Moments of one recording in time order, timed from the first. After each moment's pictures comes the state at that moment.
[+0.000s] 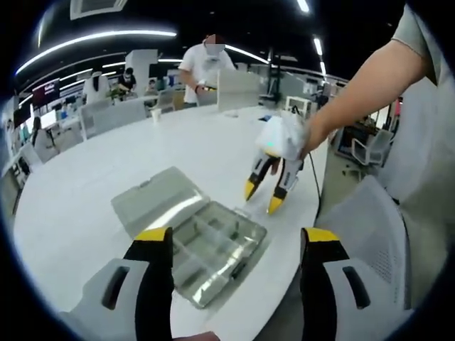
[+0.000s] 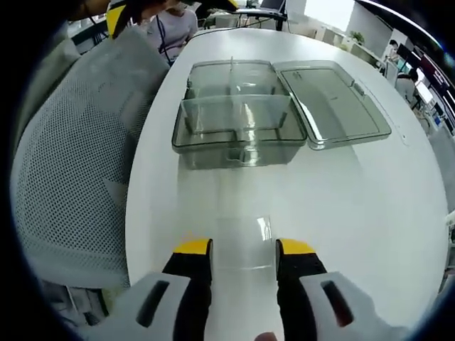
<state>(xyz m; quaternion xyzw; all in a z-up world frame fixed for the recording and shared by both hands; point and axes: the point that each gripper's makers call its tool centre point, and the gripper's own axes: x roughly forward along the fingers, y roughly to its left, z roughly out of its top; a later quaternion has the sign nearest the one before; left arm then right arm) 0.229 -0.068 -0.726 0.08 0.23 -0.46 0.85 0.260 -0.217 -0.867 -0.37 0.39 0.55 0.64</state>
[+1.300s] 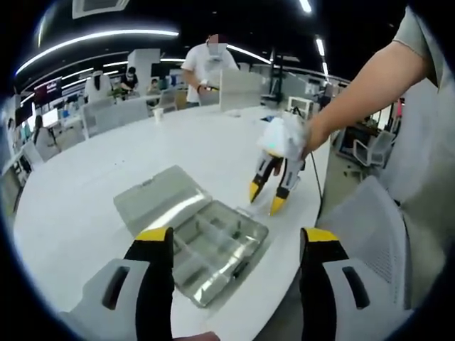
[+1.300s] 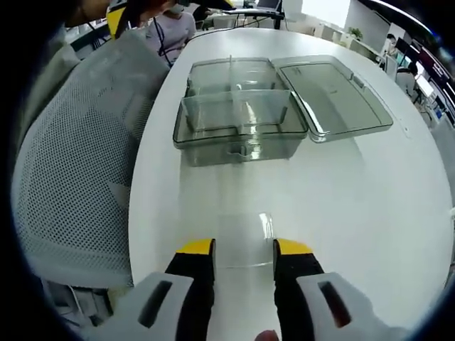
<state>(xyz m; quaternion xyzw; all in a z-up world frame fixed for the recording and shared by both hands) 0.230 -0.065 -0.726 0.08 0.23 -0.45 0.86 0.257 -0.220 -0.869 -0.36 0.41 0.55 0.64</state>
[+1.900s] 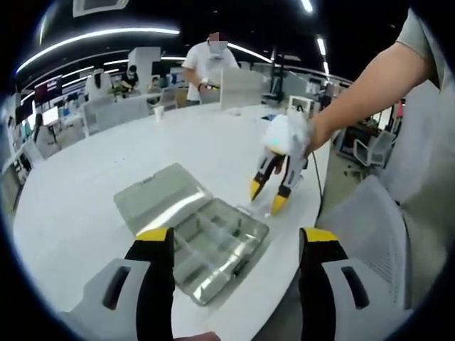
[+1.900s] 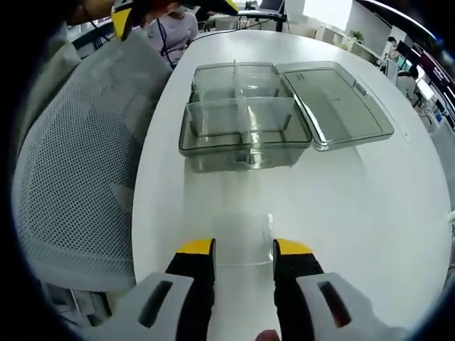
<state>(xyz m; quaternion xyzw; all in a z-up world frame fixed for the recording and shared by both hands) 0.231 -0.065 -0.729 0.07 0.24 -0.45 0.86 0.255 -0.215 -0.865 -0.36 0.40 0.55 0.64</state>
